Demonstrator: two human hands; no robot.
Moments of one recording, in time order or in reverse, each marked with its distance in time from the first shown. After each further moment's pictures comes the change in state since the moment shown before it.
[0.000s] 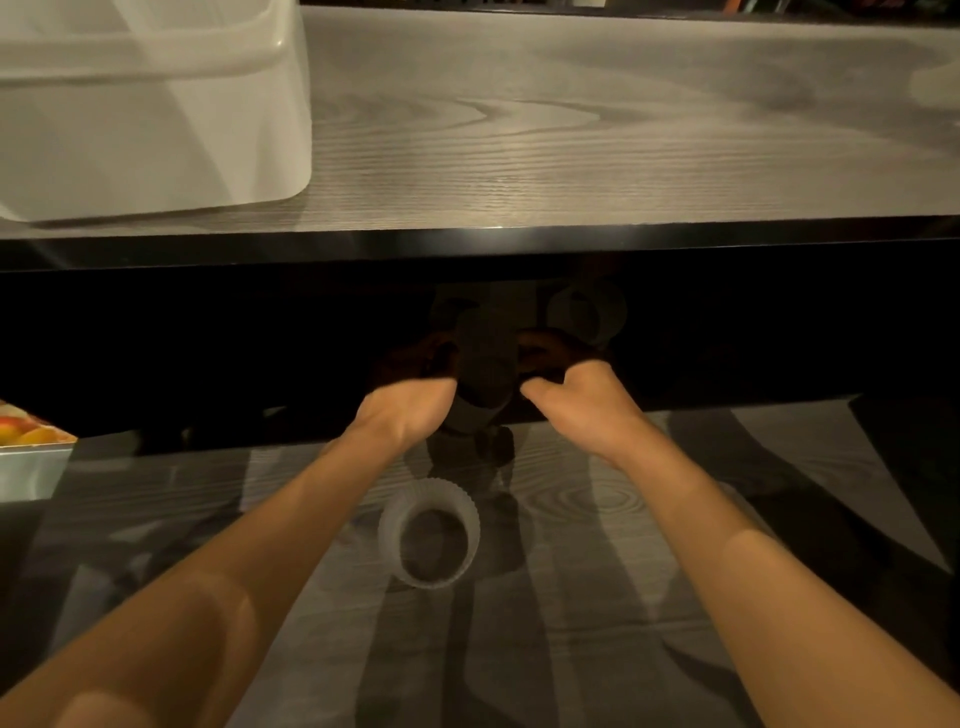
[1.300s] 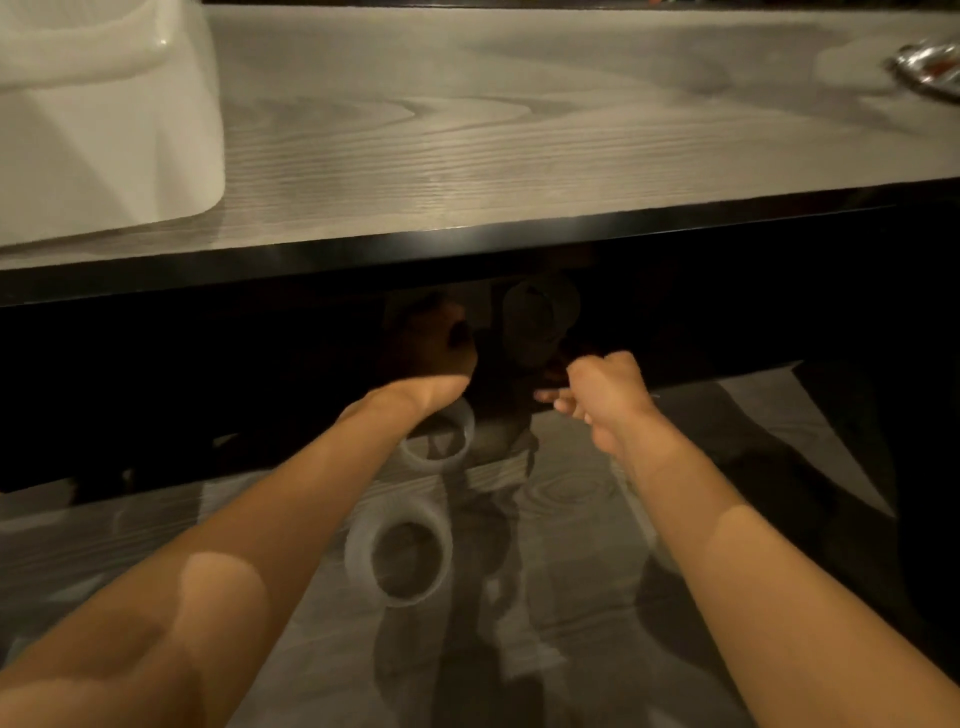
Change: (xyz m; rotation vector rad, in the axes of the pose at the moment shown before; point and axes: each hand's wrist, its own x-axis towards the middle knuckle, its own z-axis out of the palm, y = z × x) left_hand 0.025 0.039 0.039 0.221 -0.032 0.292; right_hand 0.019 0.030 -0.019 0.454 0.320 0.350
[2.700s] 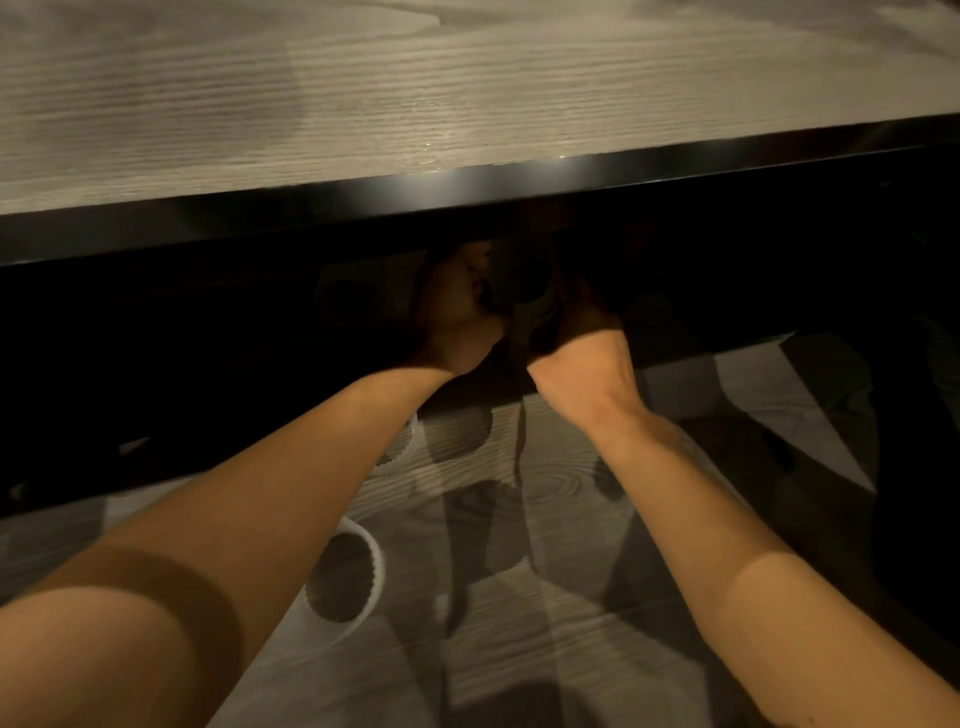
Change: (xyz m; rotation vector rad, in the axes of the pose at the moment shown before) left_hand 0.040 0.039 0.069 -0.195 0.064 0.254; right_hand 0.039 0.009 -0.025 -0.532 0.086 -0.637
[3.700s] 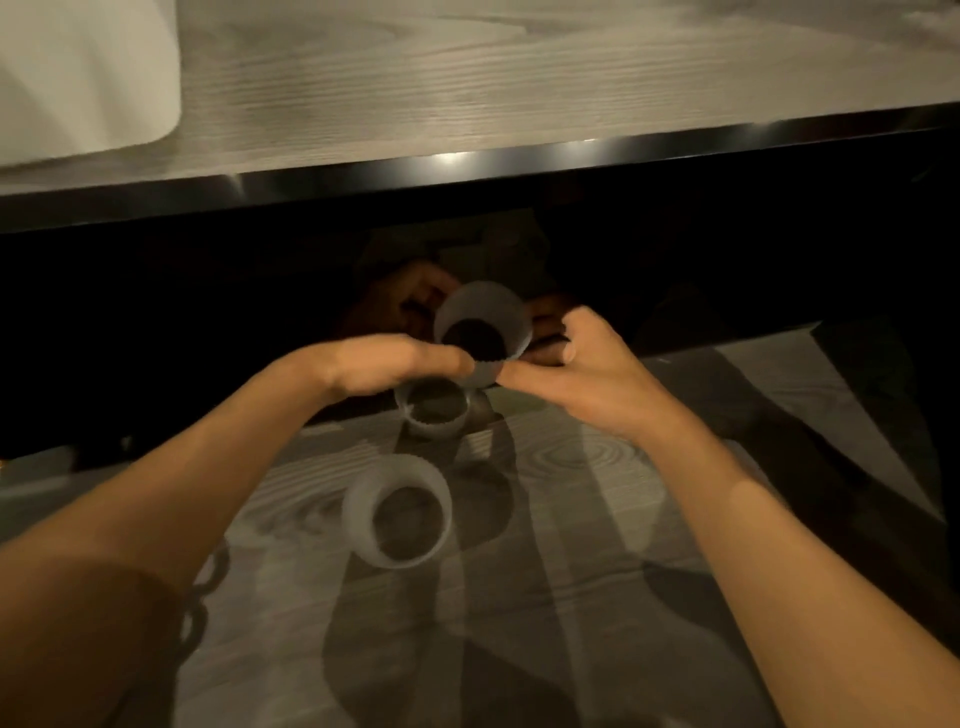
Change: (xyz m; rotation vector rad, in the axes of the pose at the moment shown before) left_hand -0.067 -0.016 -0.128 0.008 -0.502 -0.138; right_hand -0.055 -0.042 -0.007 0.296 -0.415 0.129
